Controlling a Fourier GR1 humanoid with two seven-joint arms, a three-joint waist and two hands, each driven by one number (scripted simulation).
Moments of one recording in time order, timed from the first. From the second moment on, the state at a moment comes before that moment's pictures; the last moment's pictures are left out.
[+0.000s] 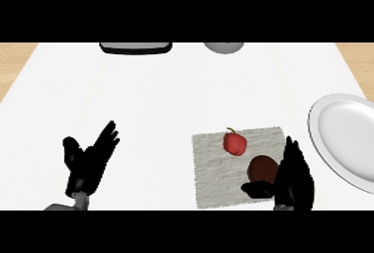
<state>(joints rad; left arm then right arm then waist) 0.00 0.24 -0.22 -1.43 0.27 0.19 0.20 0.09 -0.01 0.30 -1.71 1.08 -0.16 1.03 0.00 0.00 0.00</state>
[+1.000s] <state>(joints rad) -0.01 0.18 -0.16 -1.40 0.19 0.12 0.19 0.07 -0.03 0.41 -1.60 1.16 -0.12 0.93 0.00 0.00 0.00</state>
